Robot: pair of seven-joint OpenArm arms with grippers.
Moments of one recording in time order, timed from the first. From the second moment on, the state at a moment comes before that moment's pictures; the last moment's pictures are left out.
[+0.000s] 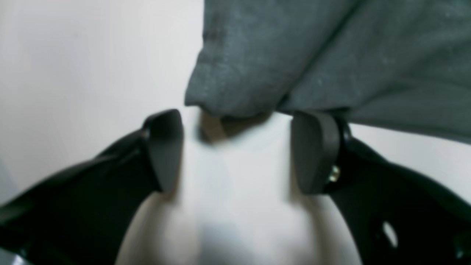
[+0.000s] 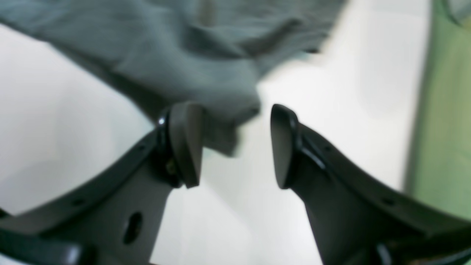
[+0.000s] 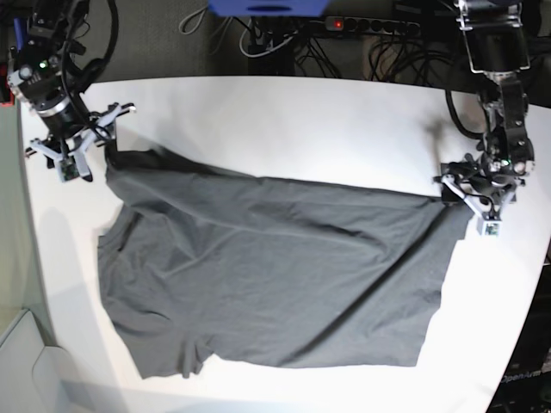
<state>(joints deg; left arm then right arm) -1.9 -21.6 -13.3 76.7 -12.6 -13.9 42.3 -21.6 6.4 28.6 113.2 6.4 40.1 -34.5</state>
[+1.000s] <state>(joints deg) -14.9 -16.4 -14.8 78.5 -11.5 -20.7 47.1 13.8 7.9 20.4 81.0 -9.0 40.2 -38.7</state>
